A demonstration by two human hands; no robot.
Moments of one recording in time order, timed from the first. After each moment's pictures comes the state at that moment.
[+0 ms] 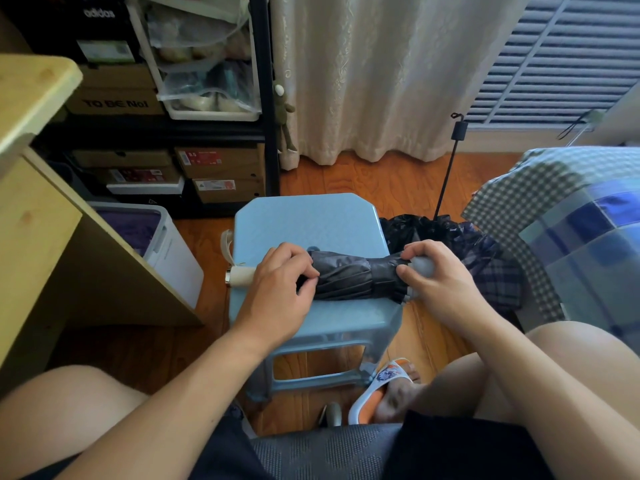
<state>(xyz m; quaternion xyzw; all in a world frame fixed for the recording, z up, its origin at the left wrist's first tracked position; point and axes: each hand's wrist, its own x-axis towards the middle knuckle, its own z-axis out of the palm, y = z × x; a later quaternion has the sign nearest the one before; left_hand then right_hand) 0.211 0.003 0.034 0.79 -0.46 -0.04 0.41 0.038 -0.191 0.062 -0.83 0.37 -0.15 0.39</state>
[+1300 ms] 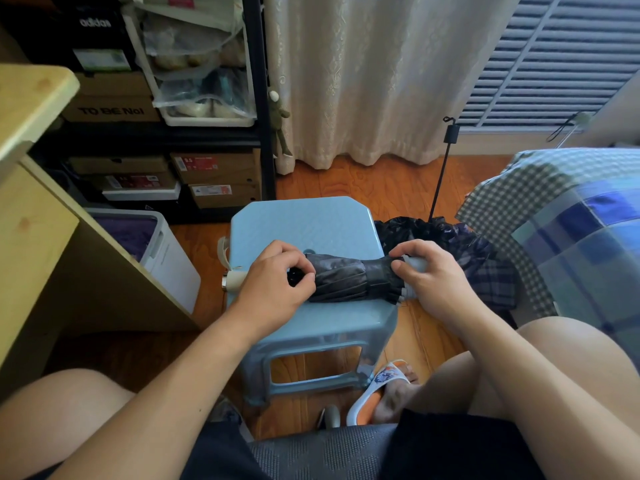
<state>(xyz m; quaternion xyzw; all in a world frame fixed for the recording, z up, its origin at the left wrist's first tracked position) 0.220 0.003 0.055 0.80 -0.42 -0.15 0.40 0.042 -0.193 0.065 -0.79 0.39 -0.15 0.44</state>
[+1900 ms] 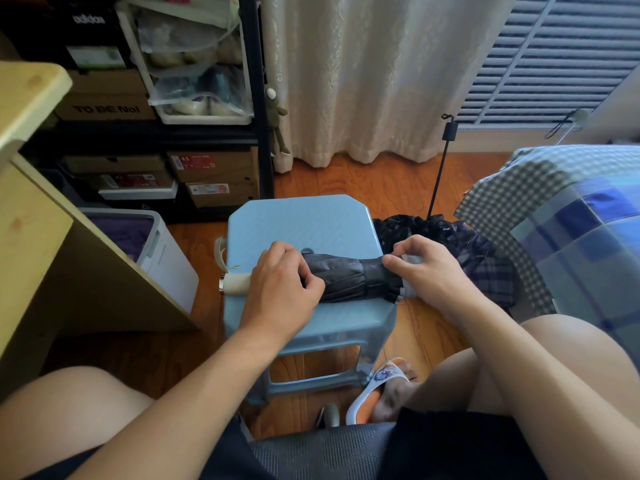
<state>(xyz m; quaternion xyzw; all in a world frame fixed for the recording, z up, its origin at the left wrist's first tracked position) 0.201 -0.012 0.040 0.85 -0.38 -0.04 0.37 0.051 -0.198 0.069 -0.79 0.42 -0.12 0.43</state>
